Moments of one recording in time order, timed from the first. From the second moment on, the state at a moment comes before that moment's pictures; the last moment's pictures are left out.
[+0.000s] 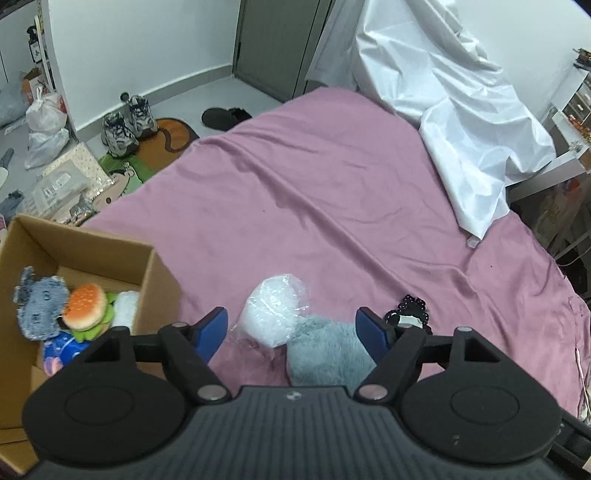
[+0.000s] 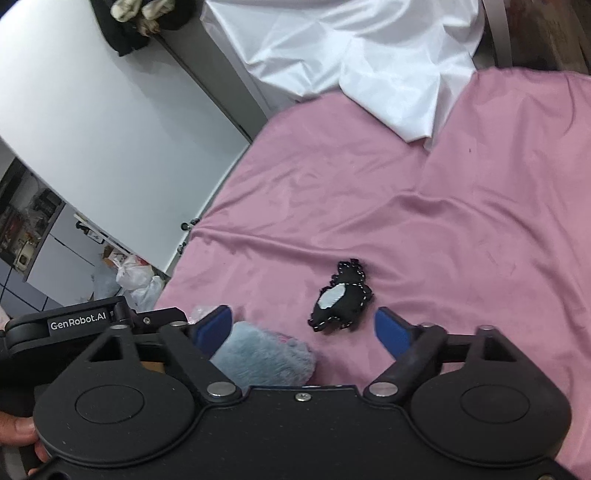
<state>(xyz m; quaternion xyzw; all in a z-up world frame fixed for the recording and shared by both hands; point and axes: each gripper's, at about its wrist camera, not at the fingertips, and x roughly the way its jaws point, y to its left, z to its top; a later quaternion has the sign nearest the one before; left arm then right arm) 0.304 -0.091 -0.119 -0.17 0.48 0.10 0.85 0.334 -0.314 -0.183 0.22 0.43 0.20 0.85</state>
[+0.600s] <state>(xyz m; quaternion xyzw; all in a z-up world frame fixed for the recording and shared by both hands) 0.340 -0.081 -0.165 -0.18 0.53 0.12 0.82 0.376 -0.302 -0.230 0.25 0.49 0.17 0.82</state>
